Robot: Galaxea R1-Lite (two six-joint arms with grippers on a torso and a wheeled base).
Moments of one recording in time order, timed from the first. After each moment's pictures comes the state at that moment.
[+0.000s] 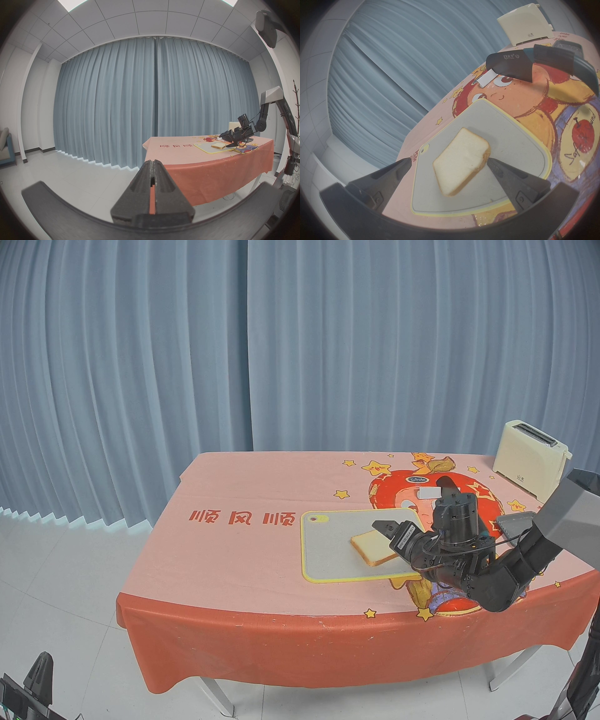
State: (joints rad) left arm 0.00 0.02 -0.02 0.00 0.00 -0.01; right arm 0.48 2.12 -0.81 -0.81 -0.13 0.92
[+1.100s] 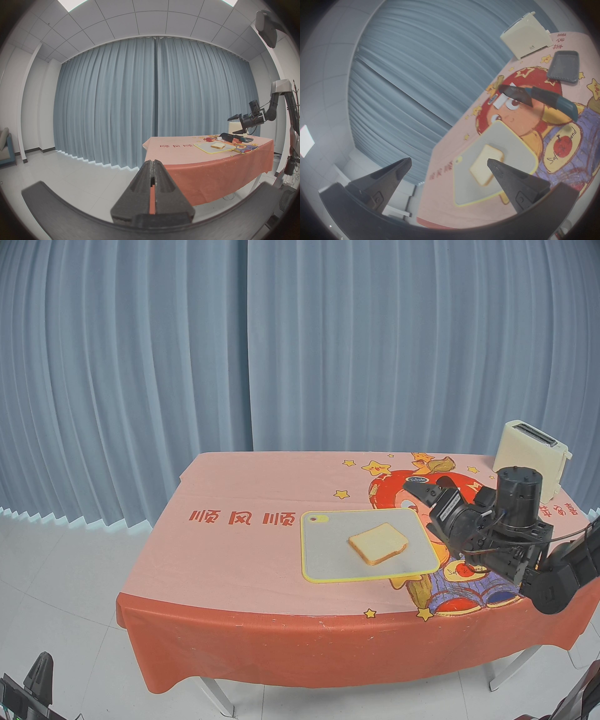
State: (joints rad) left arm 0.00 0.02 -0.02 0.00 0.00 -0.01; right arm 0.47 1.82 -0.66 -0.88 -0.09 0.99
